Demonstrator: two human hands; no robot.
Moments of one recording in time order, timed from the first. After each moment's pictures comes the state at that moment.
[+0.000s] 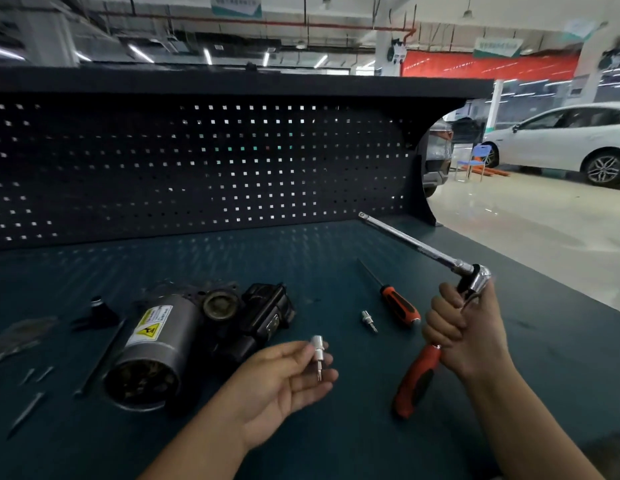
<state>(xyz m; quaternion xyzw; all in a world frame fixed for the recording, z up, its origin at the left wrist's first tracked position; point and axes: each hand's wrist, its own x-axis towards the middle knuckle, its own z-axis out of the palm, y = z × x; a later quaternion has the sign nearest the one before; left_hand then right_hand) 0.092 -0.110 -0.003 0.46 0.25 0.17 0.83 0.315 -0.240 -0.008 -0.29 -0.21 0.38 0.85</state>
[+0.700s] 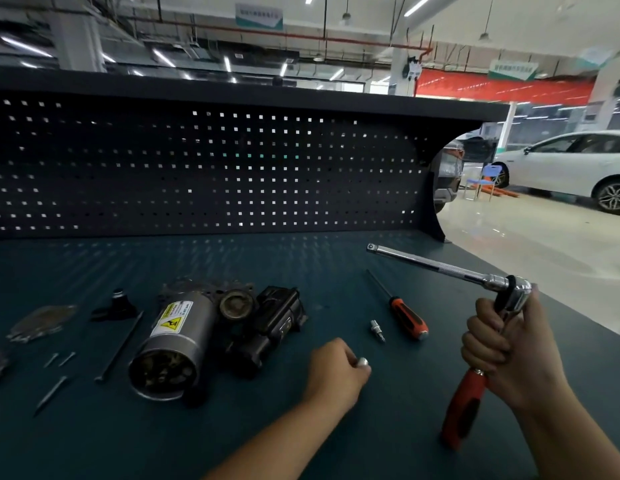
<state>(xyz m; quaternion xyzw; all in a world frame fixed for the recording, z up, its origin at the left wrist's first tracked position) 0.159 -0.129 -0.034 0.81 0.37 0.21 0.40 0.301 -0.275 0.012 -0.08 -0.35 0.58 0.73</state>
